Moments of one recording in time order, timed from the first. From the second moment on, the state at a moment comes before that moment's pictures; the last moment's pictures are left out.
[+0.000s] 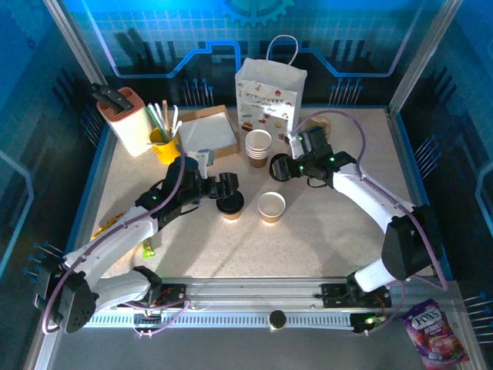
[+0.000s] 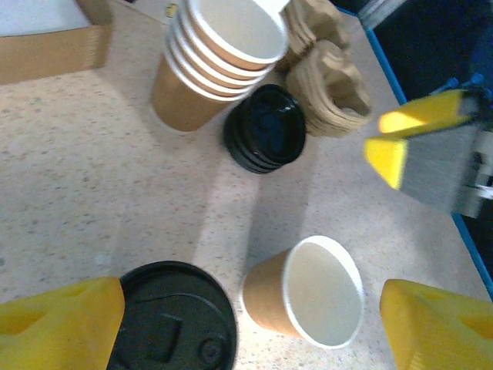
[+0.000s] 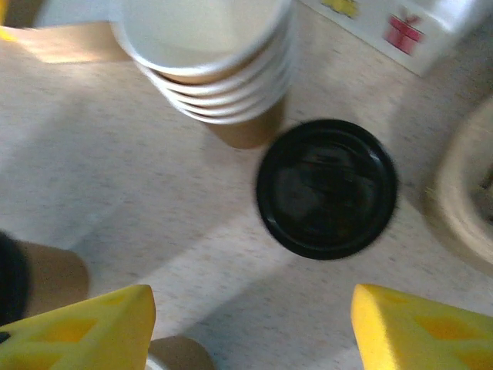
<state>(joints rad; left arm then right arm) -0.52 1.14 0.83 -0.23 0.17 -0.57 0.41 1.52 1.17 -0.52 -0.08 0.12</state>
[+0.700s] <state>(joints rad) -0.58 1.24 0.95 -0.36 0.21 -0.44 0.40 1.91 1.42 -0.61 0.14 0.11</state>
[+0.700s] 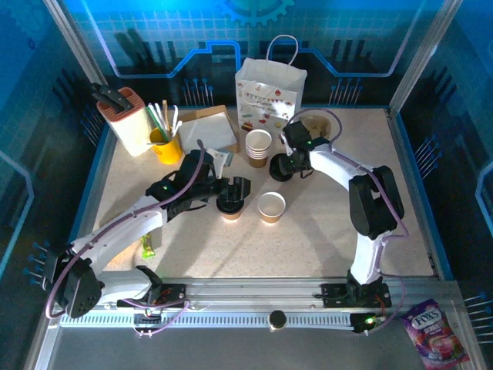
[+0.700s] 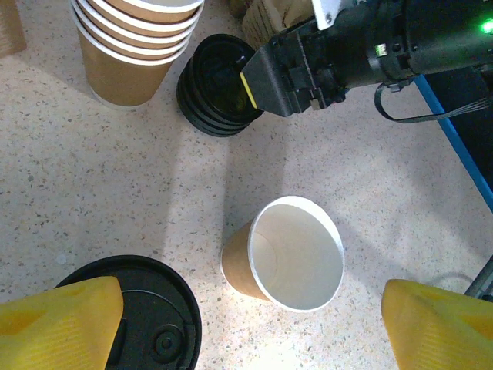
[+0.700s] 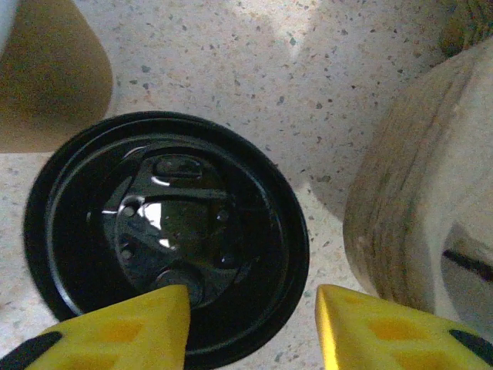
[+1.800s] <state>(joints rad) -0.58 1.24 0.95 -0.35 0.21 -0.43 0.40 1.98 1.47 -0.62 0.21 0.10</state>
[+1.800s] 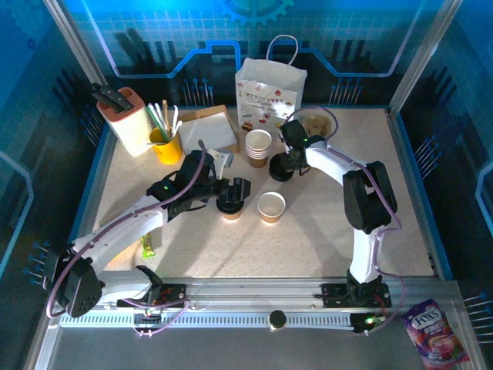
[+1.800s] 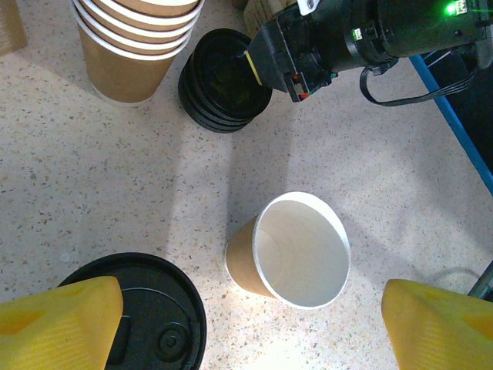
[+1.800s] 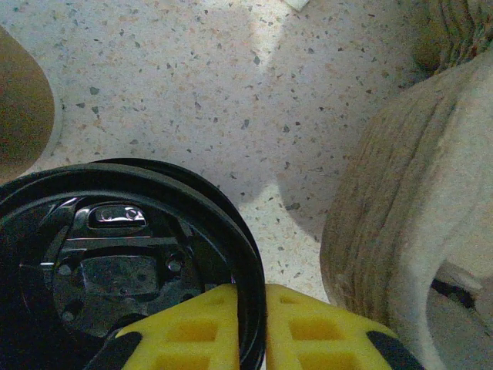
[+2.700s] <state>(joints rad) -0.58 1.24 0.89 -0.32 0.21 -0.44 0.40 1.89 1.47 -0.65 0.19 0.10</state>
